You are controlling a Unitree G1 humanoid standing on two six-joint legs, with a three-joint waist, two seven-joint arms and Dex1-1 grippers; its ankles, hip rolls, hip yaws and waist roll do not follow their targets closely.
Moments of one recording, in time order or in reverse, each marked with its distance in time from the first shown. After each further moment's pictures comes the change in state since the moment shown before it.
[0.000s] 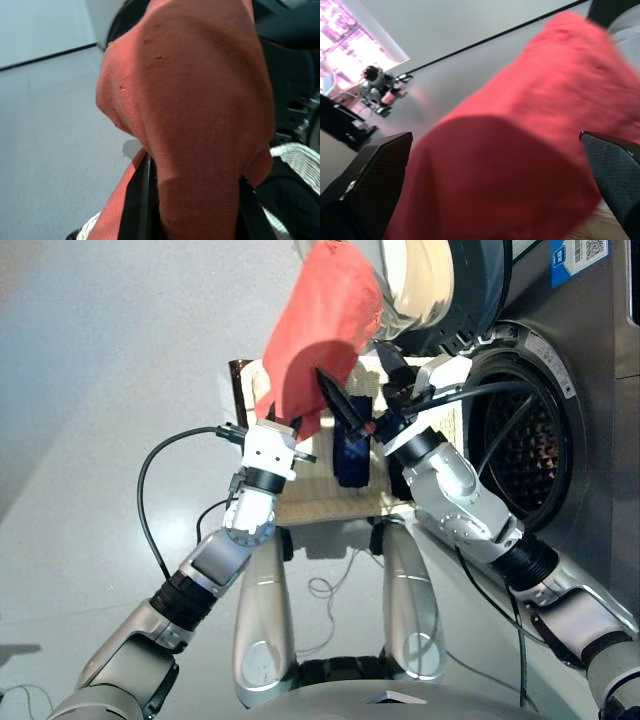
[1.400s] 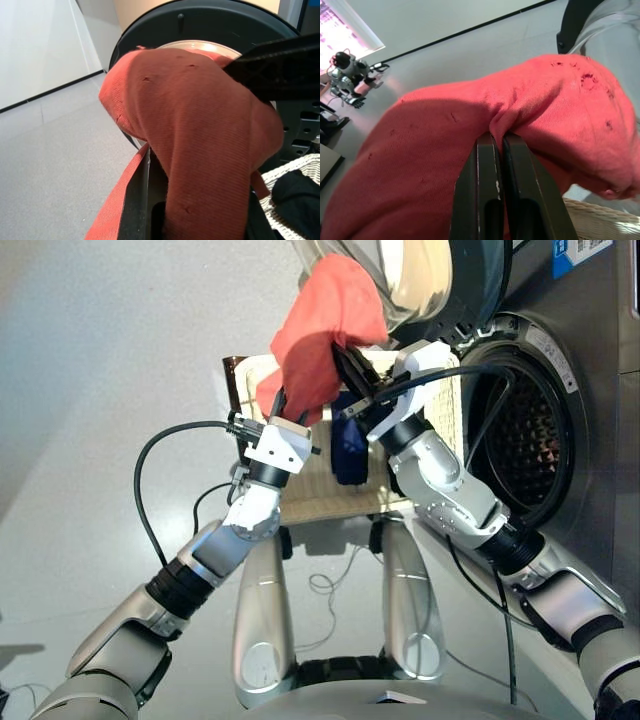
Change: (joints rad) left arm -0.078 0.026 -0.047 -0.001 0.093 0.005 0.113; right arm -0.001 0.056 -0.020 0.088 -0.102 -0.002 -0.108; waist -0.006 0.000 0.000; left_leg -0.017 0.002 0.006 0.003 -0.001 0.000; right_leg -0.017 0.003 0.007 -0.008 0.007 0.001
